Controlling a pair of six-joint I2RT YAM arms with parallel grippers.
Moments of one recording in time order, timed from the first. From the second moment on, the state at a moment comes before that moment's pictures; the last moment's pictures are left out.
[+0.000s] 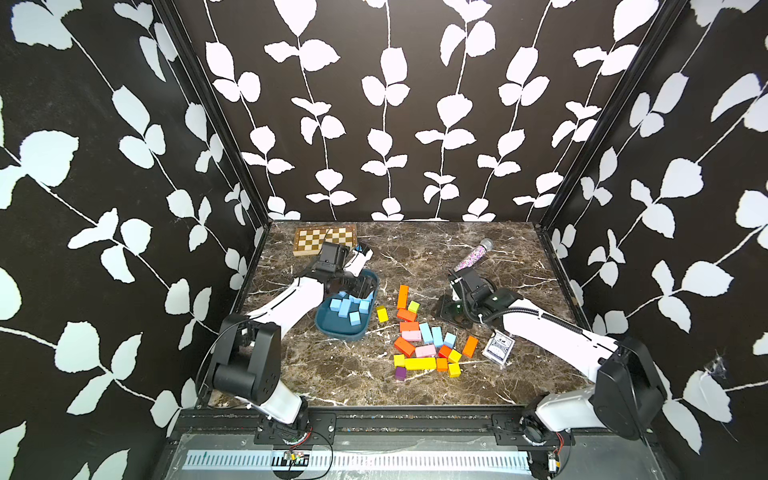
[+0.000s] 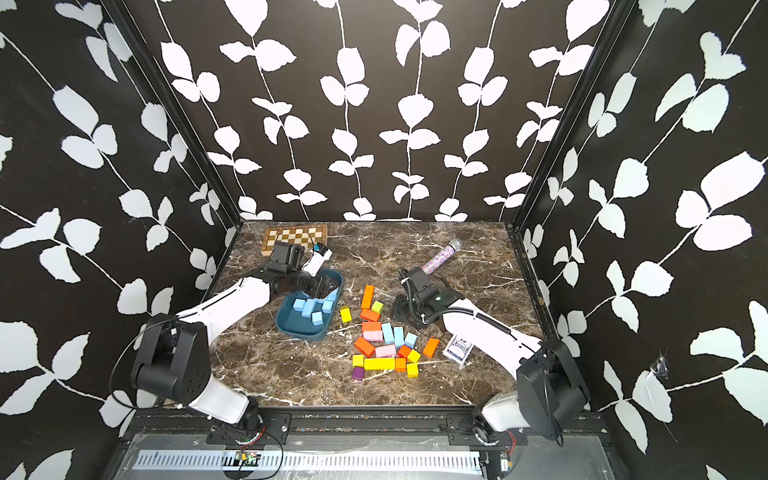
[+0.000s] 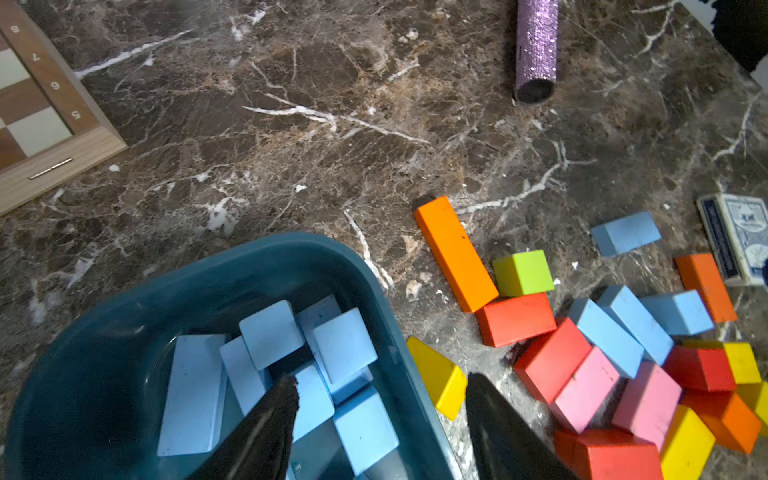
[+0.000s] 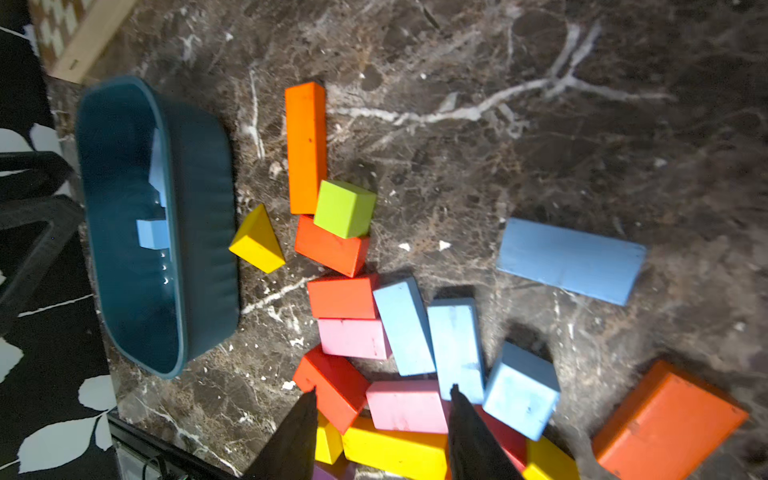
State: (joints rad) left arm -0.34 1.53 1.02 -0.35 0.39 0.18; right arm 0.65 1.41 1.00 -0.62 -0.12 0.88
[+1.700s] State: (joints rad) left arm -0.39 1.41 0.92 -0.37 0.50 0.34; right arm 0.71 1.68 1.11 -0.90 -0.06 0.89
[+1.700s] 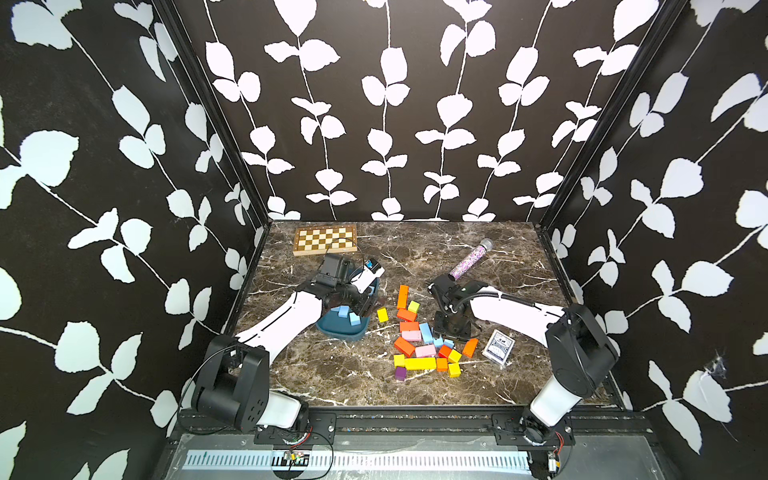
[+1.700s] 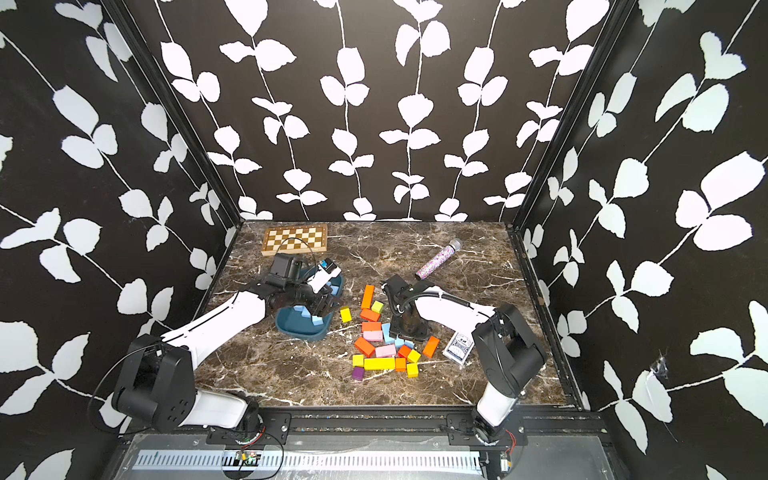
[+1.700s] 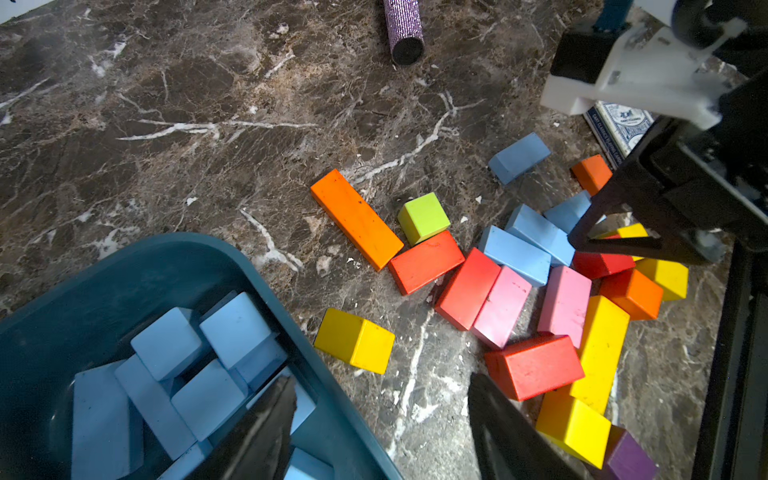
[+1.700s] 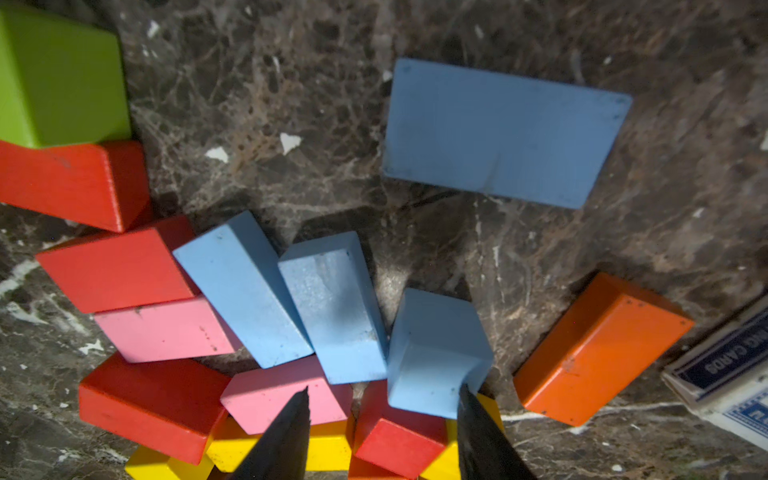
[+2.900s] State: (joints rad) left arm -0.39 1.42 0.96 -0.42 0.56 0.51; right arm 0.69 1.59 1.06 -0.85 0.02 0.93
